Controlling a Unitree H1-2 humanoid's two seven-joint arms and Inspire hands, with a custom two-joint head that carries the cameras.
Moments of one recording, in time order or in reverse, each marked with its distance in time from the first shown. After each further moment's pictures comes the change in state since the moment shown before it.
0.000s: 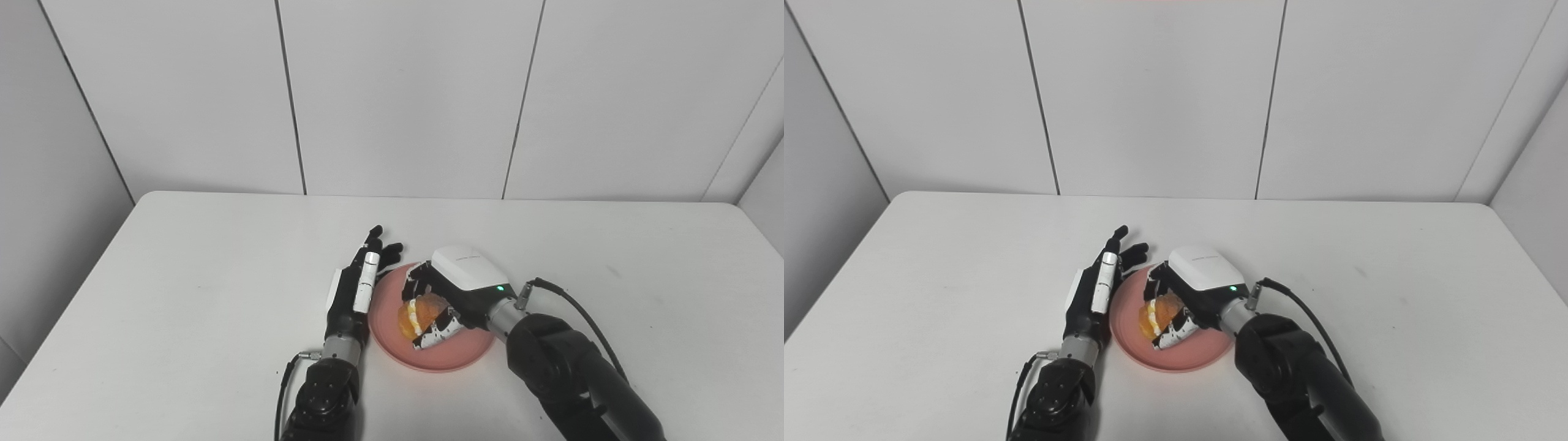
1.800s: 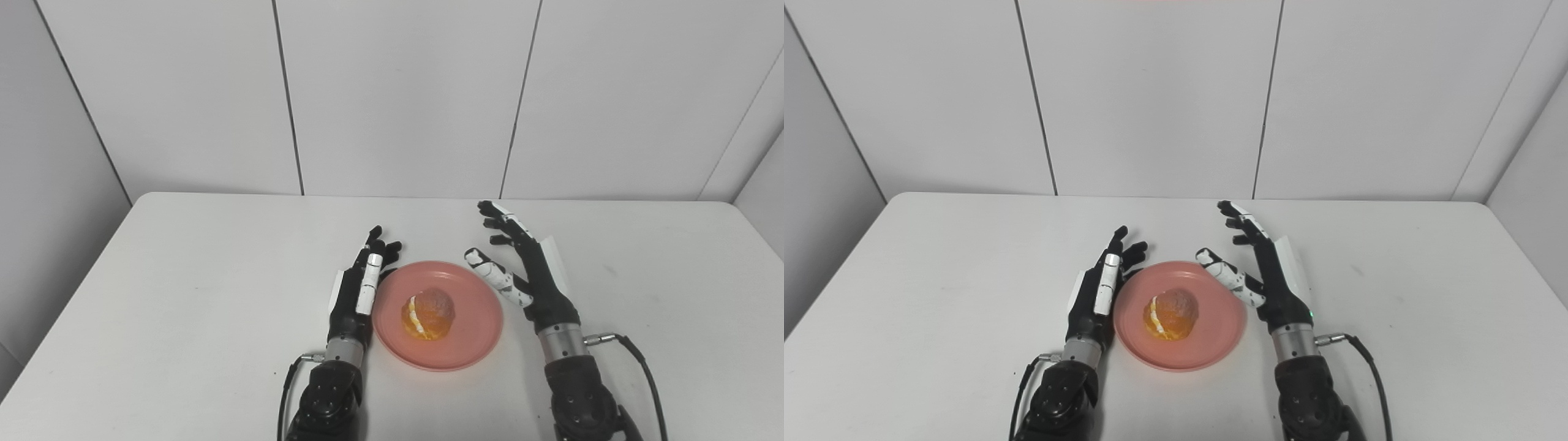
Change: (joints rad) left arm 0.005 -0.020 0.000 0.026 0.043 -0.052 0.065; right arm 0.204 0.210 -0.434 0.112 0.626 -0.328 -0.473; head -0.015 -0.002
